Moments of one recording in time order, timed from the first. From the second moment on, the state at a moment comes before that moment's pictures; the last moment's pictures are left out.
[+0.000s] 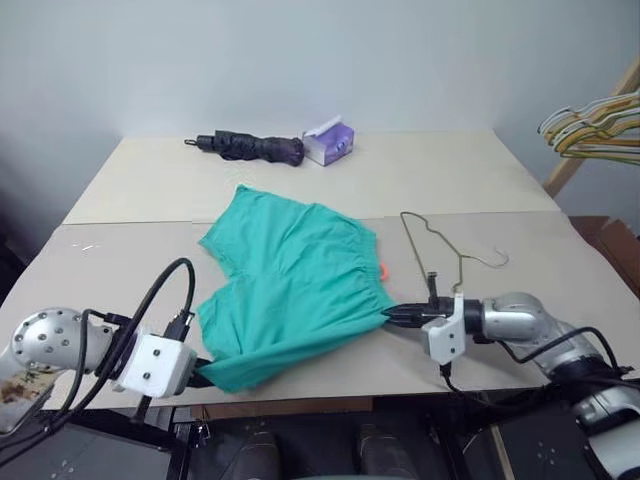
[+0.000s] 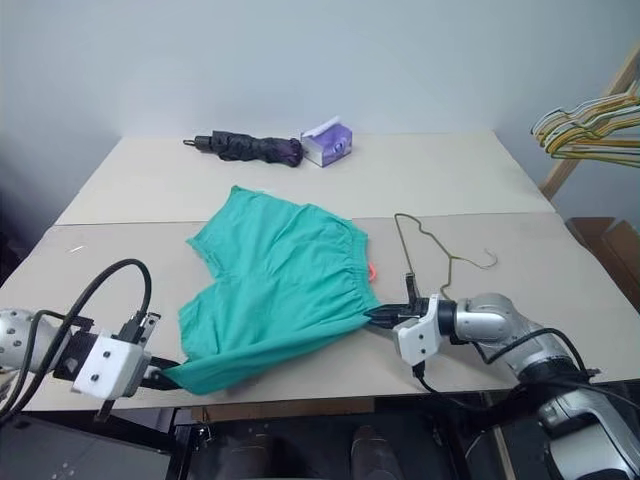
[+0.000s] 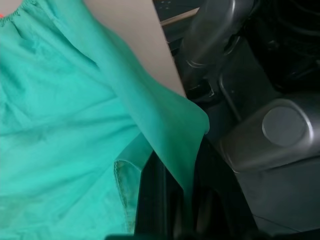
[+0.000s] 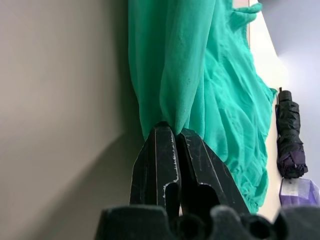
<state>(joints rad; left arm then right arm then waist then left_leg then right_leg) 0.19 1.27 0.08 -0.41 -0.42 -0.15 -1.29 -0.38 -0.85 0.38 0.35 -0.15 -0.93 0.77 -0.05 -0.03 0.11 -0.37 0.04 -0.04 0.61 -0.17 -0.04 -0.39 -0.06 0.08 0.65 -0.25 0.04</state>
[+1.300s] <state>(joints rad) -0.43 0.85 0.06 -0.28 -0.73 0.46 -1.14 -0.39 -0.76 0.10 -0.03 0.11 0.95 0.57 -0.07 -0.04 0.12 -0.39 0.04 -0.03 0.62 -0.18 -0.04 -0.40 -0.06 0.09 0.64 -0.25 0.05</state>
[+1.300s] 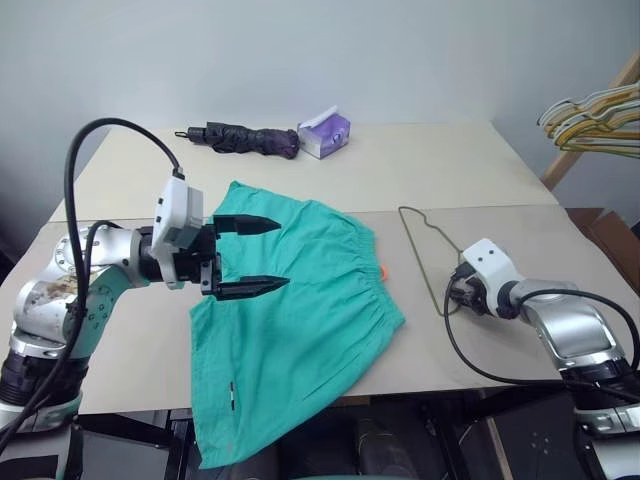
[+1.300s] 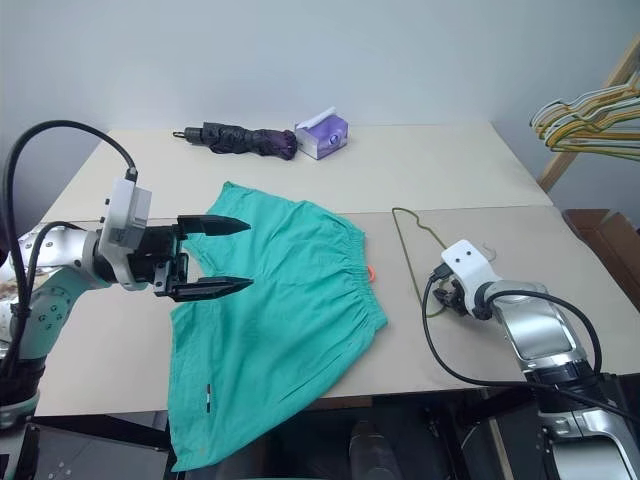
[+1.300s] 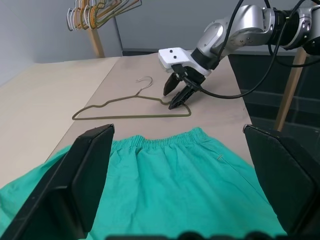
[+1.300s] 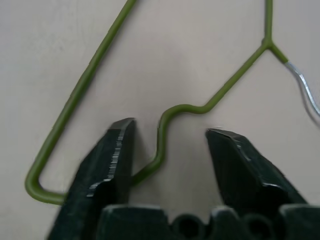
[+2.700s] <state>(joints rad) -0.98 0.64 -0.32 0.35 -0.26 0.58 -1.27 -0.96 -1.02 0.44 0.63 -1.02 -0.98 -0.20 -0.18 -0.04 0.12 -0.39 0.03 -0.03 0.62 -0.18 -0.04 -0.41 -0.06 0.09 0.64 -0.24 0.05</state>
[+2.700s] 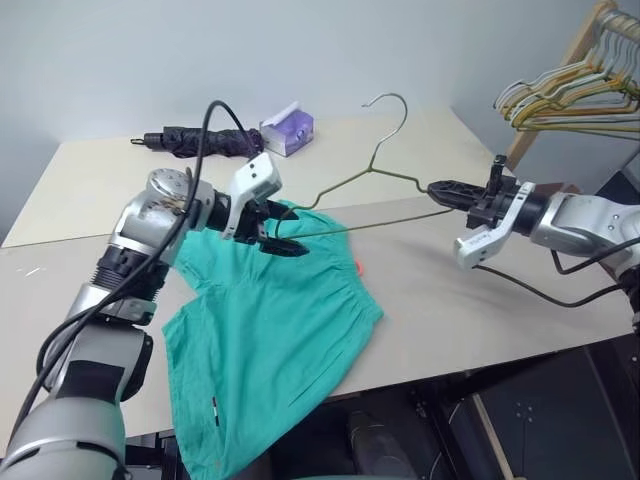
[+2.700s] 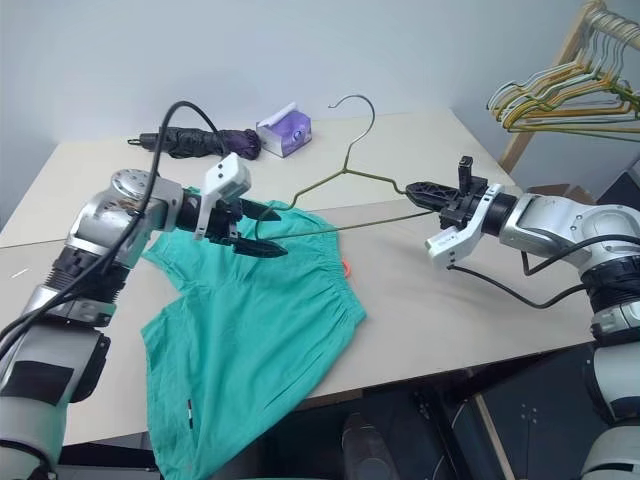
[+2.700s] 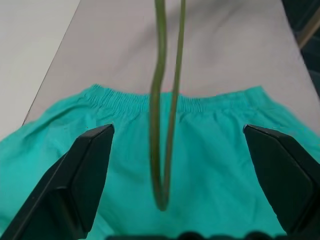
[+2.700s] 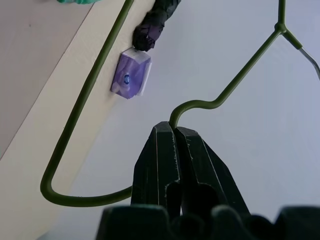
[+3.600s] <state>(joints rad) -0.91 0.65 -0.29 0.33 -0.21 0.57 -1.30 -0.98 -1.02 0.45 0.66 -0.71 -1.19 0.03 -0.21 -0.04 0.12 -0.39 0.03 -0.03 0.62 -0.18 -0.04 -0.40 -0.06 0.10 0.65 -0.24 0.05</state>
